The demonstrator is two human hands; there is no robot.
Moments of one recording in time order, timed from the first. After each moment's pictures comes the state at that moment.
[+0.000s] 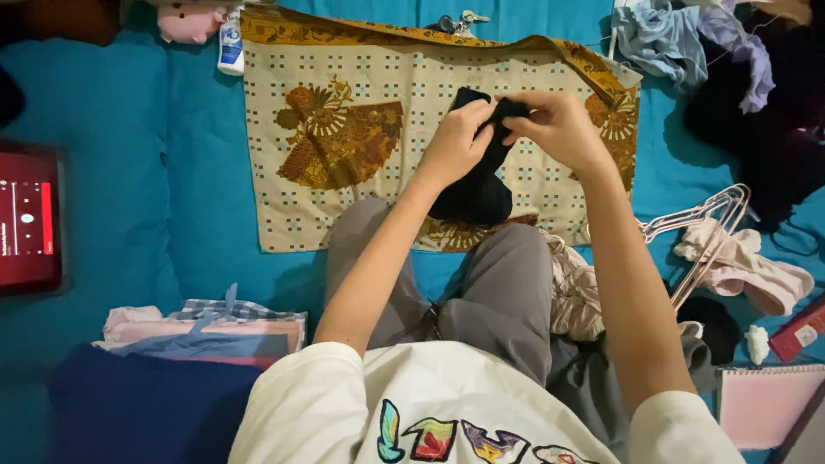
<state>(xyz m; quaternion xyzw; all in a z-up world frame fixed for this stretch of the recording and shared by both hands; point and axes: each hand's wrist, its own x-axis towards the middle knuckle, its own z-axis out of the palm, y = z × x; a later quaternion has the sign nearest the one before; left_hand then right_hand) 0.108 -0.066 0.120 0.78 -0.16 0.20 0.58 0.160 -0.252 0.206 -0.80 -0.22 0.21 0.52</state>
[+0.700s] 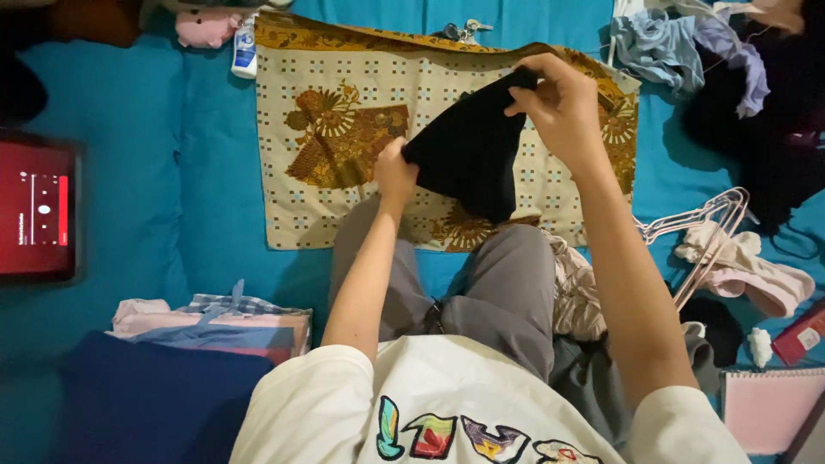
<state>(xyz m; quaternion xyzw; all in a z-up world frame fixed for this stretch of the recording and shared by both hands) 0.065 -0.008 -0.034 0.85 0.16 0.21 0.46 0.148 -0.235 0.226 -0.79 -0.32 0.02 0.53</state>
